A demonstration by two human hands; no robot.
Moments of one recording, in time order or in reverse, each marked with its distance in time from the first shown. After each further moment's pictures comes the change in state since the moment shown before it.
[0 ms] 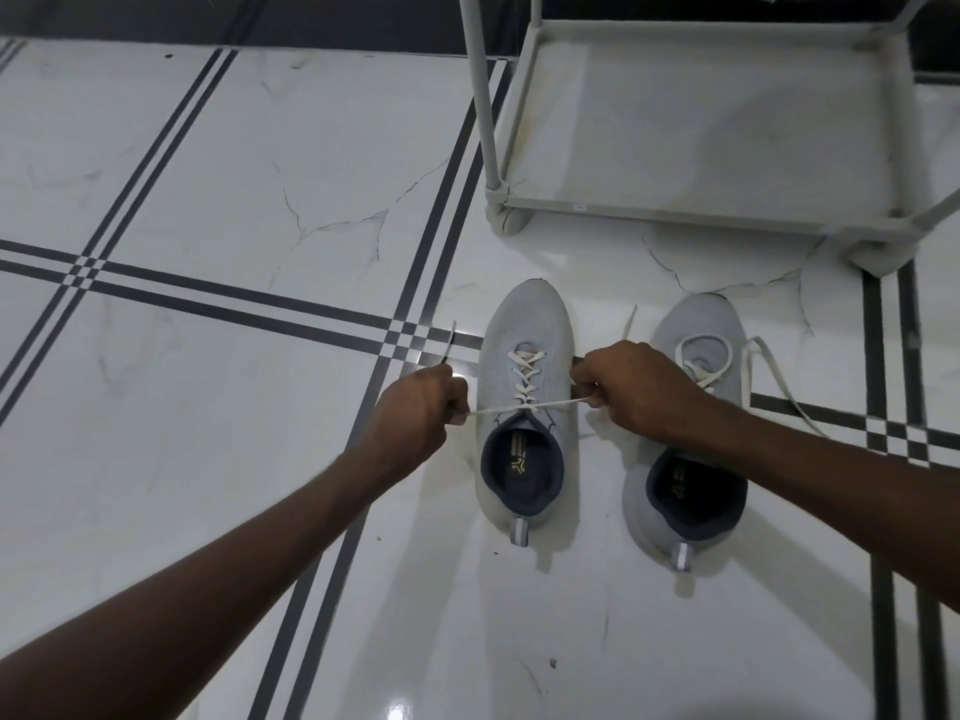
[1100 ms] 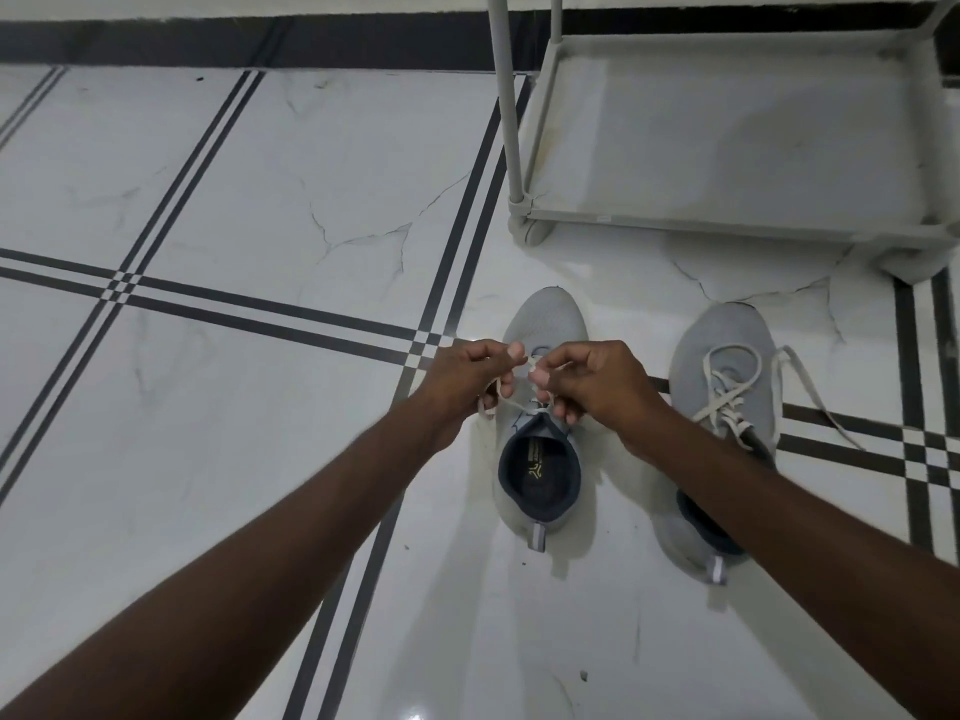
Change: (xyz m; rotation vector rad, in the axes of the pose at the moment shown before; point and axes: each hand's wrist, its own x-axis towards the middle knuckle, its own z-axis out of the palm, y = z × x) left_hand 0.036 0.020 -0.021 -1.285 -0.107 -0.478; right_hand 0.018 -0.063 -0.003 1.261 0.175 0.301
